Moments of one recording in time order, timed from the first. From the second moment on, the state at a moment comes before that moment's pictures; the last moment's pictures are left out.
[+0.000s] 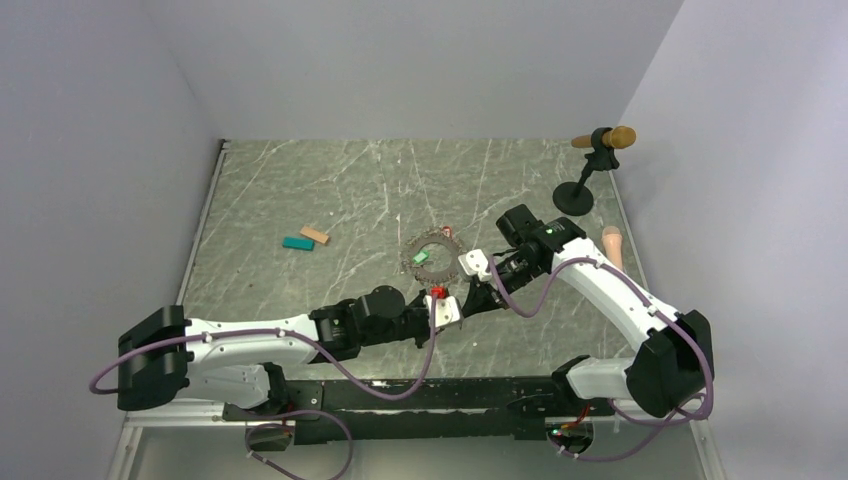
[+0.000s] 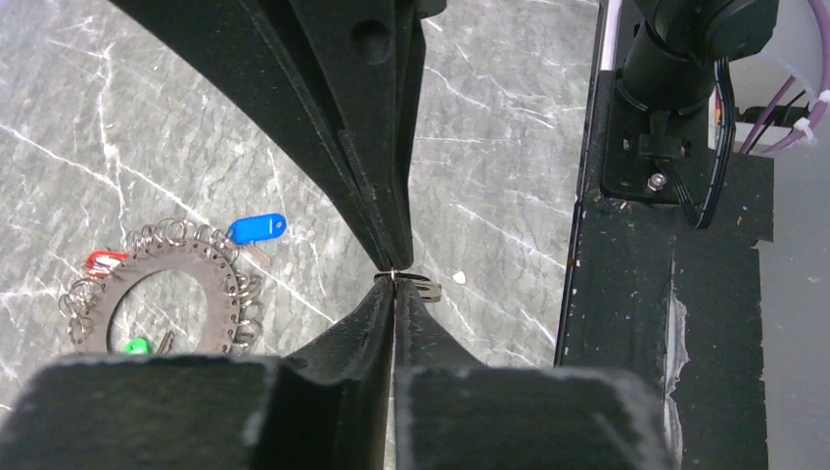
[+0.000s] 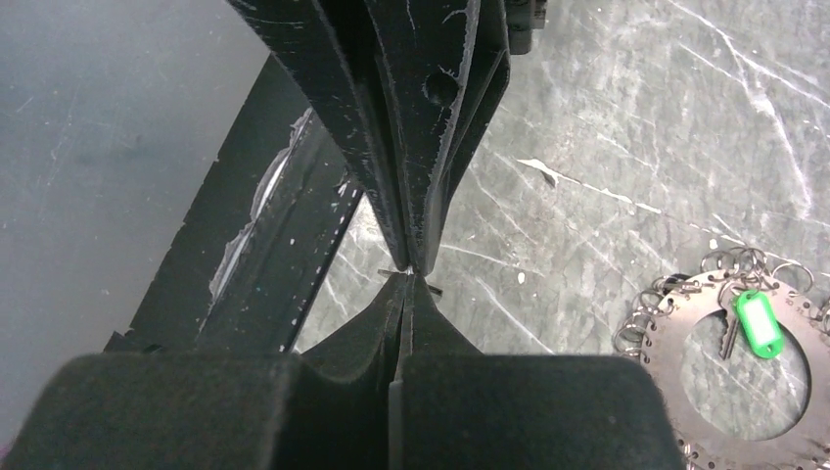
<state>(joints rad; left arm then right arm) -1.25 1.21 0.65 0.30 0.02 0.16 0.50 1.29 1.03 -1.15 -1.08 -1.36</state>
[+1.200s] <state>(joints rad) -1.25 1.19 0.33 1.08 -0.15 -0.18 0.42 1.27 1.03 -1.08 -1.32 -1.22</state>
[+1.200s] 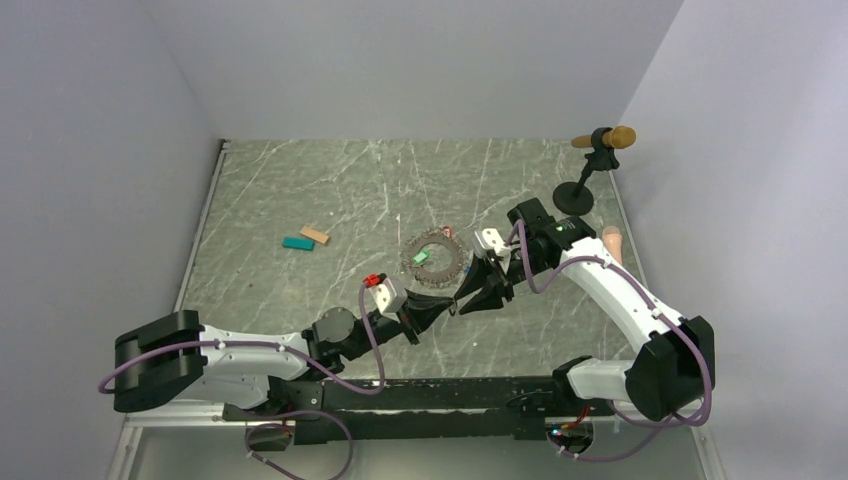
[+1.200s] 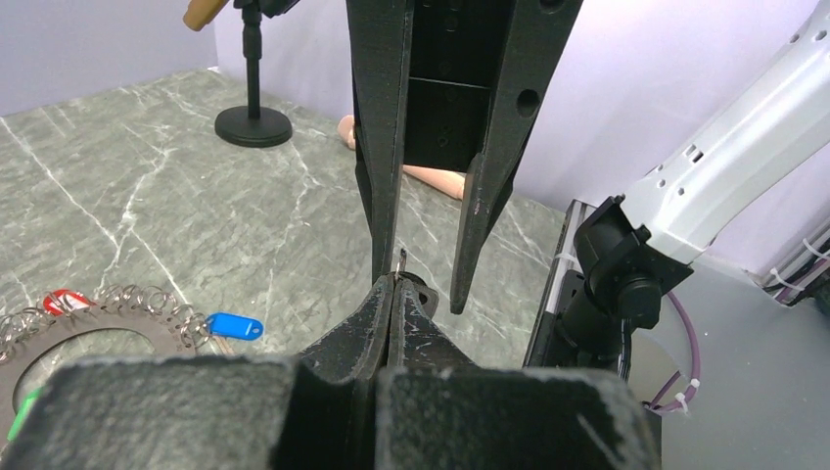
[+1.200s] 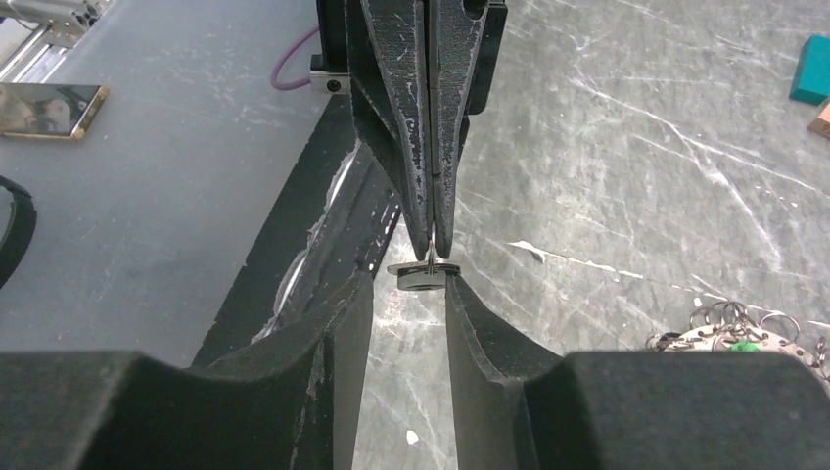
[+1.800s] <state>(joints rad) -1.25 1.20 0.33 1.09 -0.15 -0.21 0.40 1.27 1.03 -1.08 -1.33 -1.21</state>
